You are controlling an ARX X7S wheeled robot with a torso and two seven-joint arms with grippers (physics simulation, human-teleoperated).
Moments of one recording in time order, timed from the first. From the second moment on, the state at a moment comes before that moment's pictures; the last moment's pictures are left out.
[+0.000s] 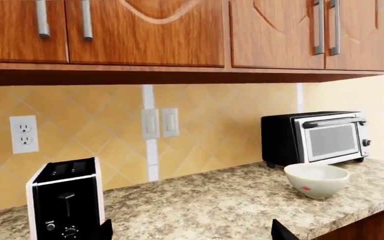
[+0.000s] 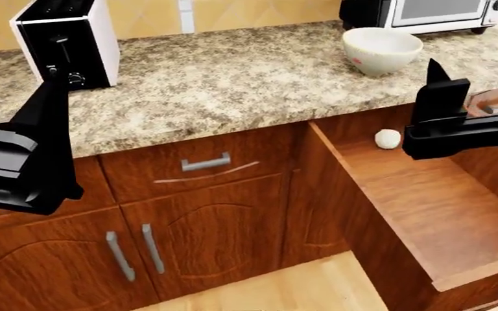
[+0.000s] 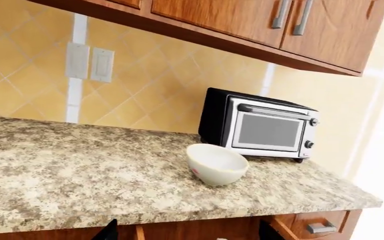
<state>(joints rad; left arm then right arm) -1.11 -1.49 0.58 1.04 -1.75 -0.18 -0.95 1.90 1.25 -1.24 -0.79 1.94 0.52 1.21</state>
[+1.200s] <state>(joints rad) -1.08 -1.47 0.50 1.04 -1.78 -0.22 -0.97 1.85 1.28 -1.22 -0.82 1.91 0.50 1.16</state>
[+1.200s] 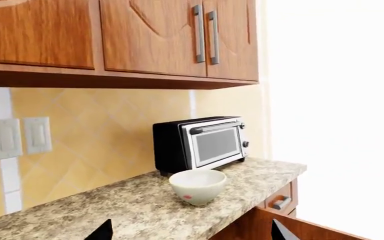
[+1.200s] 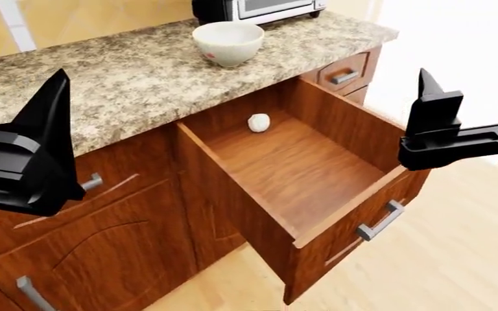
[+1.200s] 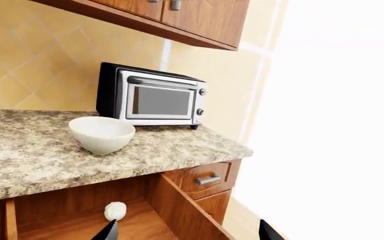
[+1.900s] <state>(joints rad) -1.01 -1.45 0.42 1.04 -1.78 -0.26 -0.97 1.82 1.28 -1.21 -0.82 1.91 0.49 1.16</state>
